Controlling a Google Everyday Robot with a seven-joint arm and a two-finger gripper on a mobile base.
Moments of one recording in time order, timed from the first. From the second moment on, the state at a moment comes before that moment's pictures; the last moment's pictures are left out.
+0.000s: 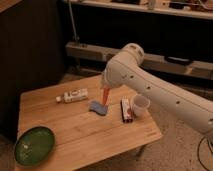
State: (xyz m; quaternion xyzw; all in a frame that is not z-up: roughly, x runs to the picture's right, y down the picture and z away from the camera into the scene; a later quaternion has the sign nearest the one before) arm 0.011 -0.024 0.683 -0.01 -0.16 -0.66 0.74
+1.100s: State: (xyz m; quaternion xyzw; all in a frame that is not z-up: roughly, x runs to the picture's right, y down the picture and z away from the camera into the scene) arm -0.010 0.000 0.788 -0.08 -0.15 -0.67 0.72
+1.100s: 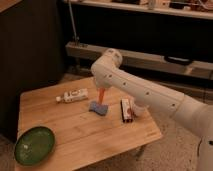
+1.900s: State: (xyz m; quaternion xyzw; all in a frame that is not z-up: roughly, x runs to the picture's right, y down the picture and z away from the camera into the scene) arm -0.052 0.025 0.842 -0.10 -0.19 -0.70 0.68
